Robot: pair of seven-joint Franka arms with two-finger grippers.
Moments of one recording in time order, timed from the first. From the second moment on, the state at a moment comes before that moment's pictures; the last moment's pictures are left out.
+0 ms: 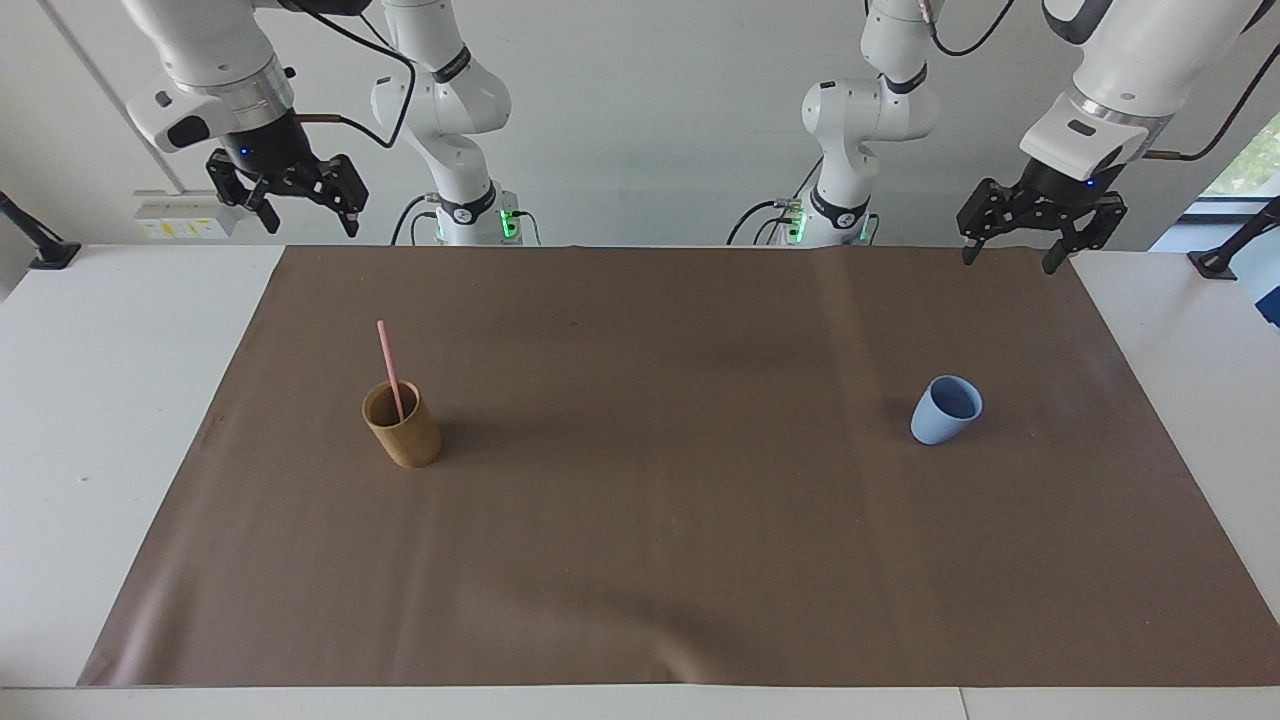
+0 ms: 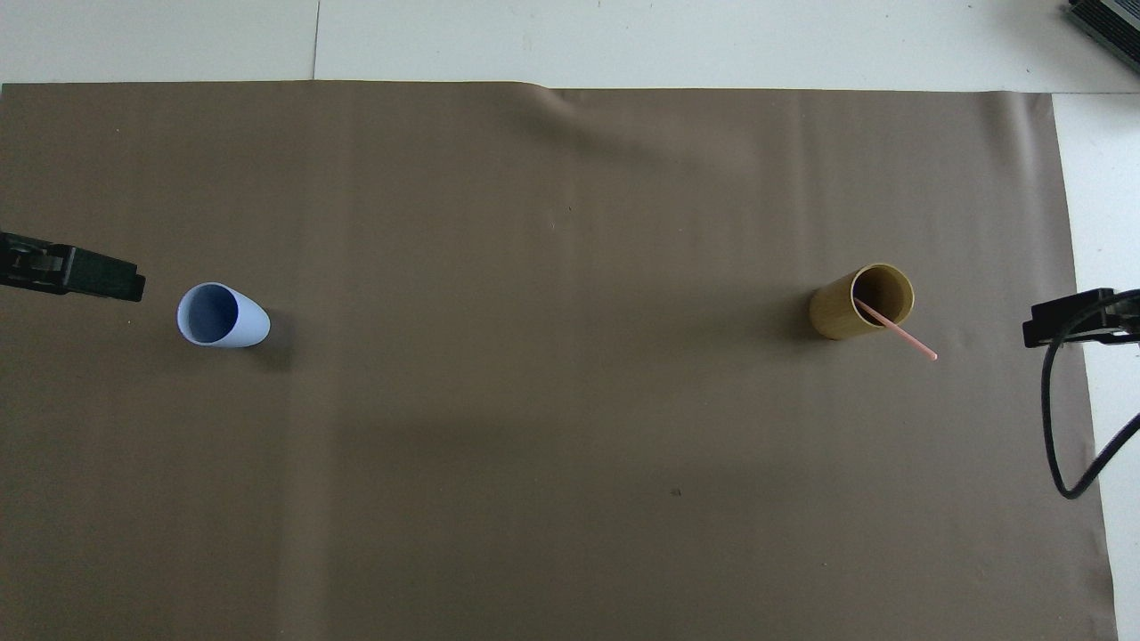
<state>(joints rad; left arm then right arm) -0.11 -0.01 0.01 -1.50 -0.02 1.53 0.11 0.03 -0.07 -0.06 -1.56 -0.04 1.45 0.02</state>
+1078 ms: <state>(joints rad) -0.11 -0.01 0.01 -1.50 -0.02 1.53 0.11 0.03 -0.07 -0.06 -1.56 -0.04 1.45 0.02</state>
